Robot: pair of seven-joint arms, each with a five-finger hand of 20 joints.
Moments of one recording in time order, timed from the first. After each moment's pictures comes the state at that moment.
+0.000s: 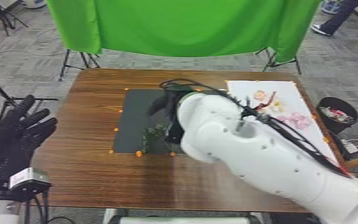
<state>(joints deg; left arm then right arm) 147.6 -46.7 -108.6 -134.1 28.0 21.8 29.0 -47.4 -66.0 31.8 -108.8 -93.4 -7.3 64.5</state>
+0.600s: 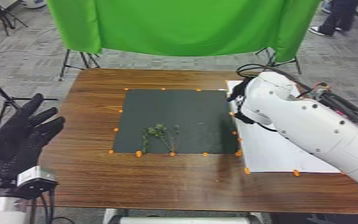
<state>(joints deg) 146.4 -42.6 -106.0 -133.4 25.6 22.7 31.6 -38.8 -50.3 28.6 -91.4 -87.4 -6.2 68.6</state>
